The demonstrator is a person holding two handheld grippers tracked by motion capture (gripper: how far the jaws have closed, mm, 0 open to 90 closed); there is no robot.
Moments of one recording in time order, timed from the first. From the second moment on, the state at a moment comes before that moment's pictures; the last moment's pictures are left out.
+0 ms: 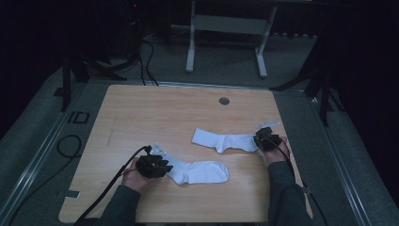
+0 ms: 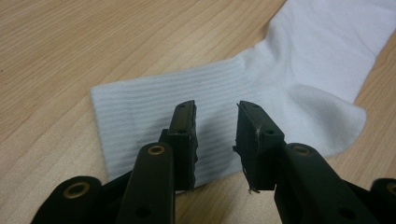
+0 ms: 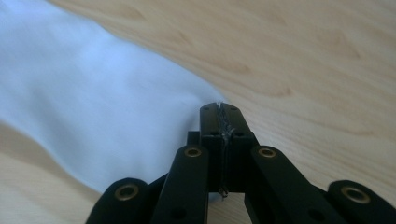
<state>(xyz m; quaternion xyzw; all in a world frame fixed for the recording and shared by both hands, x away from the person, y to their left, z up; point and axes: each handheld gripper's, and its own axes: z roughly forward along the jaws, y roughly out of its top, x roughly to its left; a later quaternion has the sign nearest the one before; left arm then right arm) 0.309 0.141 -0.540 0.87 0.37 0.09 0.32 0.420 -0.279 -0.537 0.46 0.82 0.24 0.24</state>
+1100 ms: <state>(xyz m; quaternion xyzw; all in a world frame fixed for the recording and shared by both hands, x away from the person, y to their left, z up) 0.312 0.144 -0.545 0.87 0.37 0.10 0.30 0.411 -0.180 -0.502 0.33 0.88 0.29 0.19</state>
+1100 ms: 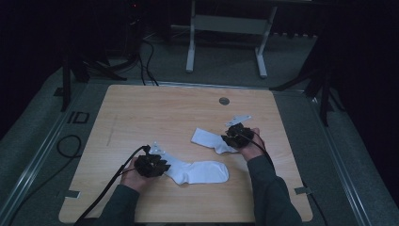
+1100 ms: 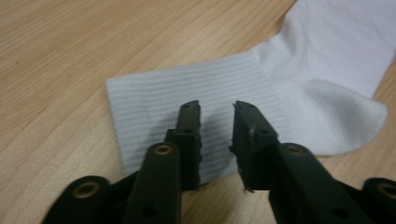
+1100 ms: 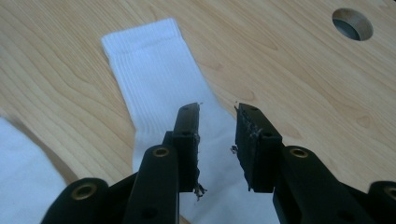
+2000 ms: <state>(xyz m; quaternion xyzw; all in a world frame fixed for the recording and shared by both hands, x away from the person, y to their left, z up) 0.304 0.142 -0.536 0.87 0.36 0.09 0.33 0.416 -0.162 -0.502 0.31 0.89 0.30 0.17</state>
